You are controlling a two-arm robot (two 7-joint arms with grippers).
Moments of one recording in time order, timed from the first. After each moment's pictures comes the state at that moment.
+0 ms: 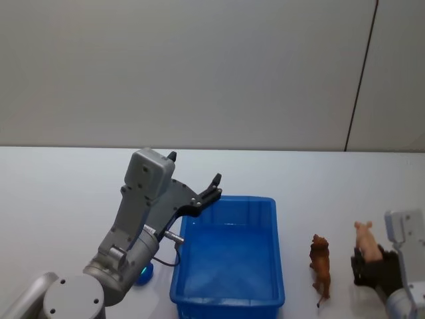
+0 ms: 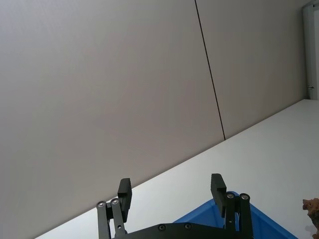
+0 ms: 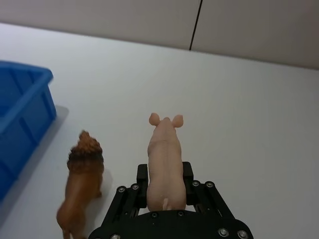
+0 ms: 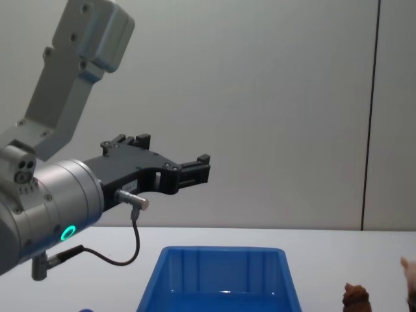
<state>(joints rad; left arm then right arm) -0.24 0.38 0.45 -1.63 -0.20 0.01 -0.01 0.00 0.20 -0.24 -1.59 0.14 0.34 -0.19</state>
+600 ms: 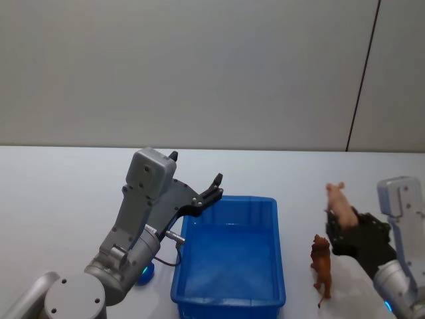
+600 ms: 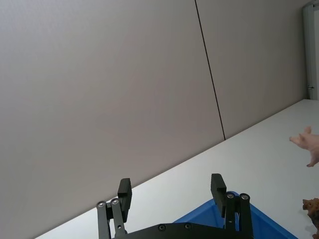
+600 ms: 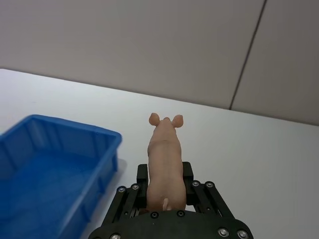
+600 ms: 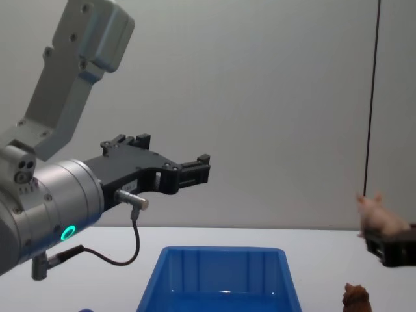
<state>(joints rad) -0.24 0.38 0.45 -1.63 -0.20 0.01 -0.01 0.01 0.20 -0.24 -1.70 0.12 0.28 -0.04</state>
